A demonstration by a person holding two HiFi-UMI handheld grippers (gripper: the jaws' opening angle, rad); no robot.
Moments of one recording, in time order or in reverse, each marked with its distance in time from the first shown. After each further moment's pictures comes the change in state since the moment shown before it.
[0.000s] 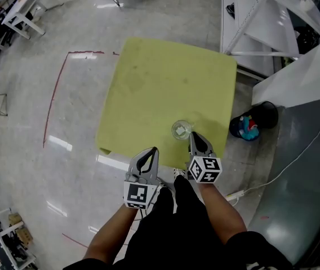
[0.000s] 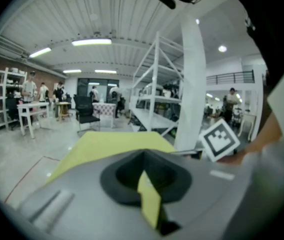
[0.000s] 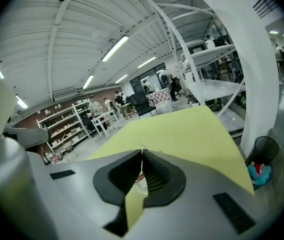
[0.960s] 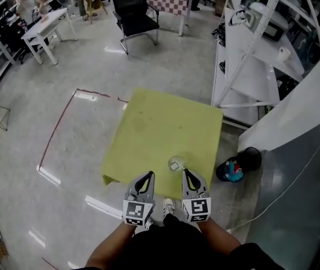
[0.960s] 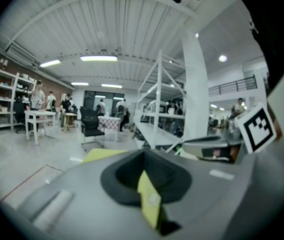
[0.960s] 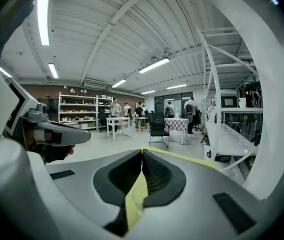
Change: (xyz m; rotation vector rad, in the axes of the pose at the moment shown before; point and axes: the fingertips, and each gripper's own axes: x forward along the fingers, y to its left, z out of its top) left arm -0.048 0.008 0.064 -0.023 -0.161 0.061; right arm -0.097 0.098 0.096 -0.441 -0.191 0.076
